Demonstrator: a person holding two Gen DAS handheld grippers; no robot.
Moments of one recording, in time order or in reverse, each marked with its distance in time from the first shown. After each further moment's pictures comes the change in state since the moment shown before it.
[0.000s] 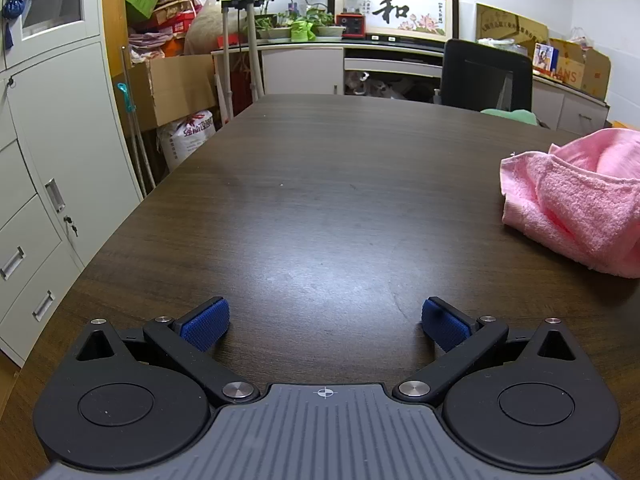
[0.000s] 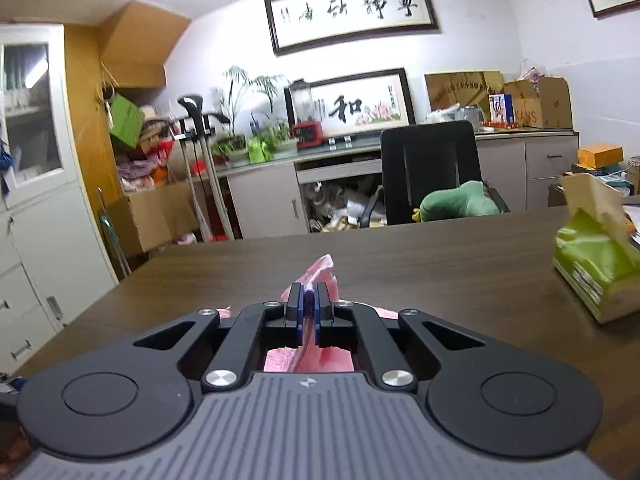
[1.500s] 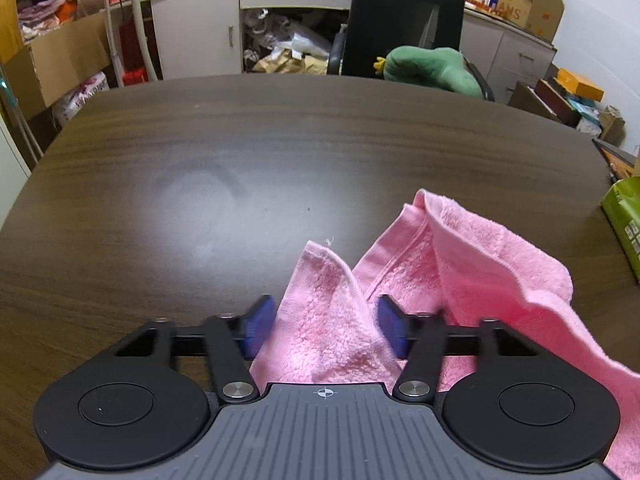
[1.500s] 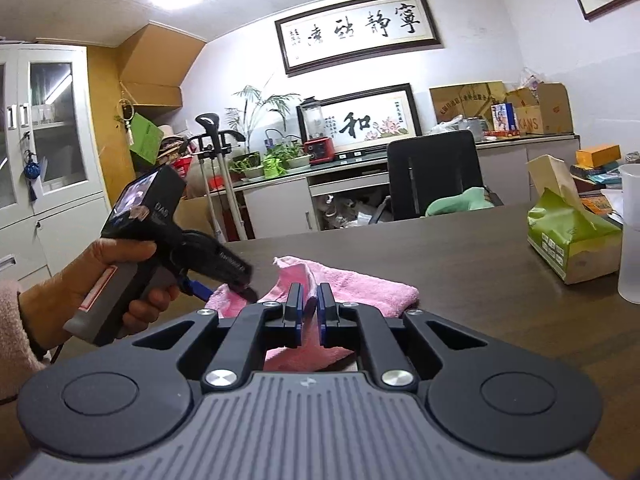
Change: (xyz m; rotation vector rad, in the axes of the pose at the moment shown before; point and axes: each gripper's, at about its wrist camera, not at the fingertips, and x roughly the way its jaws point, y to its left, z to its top) left arm 0.097 -0.152 0.120 0.046 0.289 -0.229; right arm -0.059 -0.017 -0.037 -0.002 -0.039 0.015
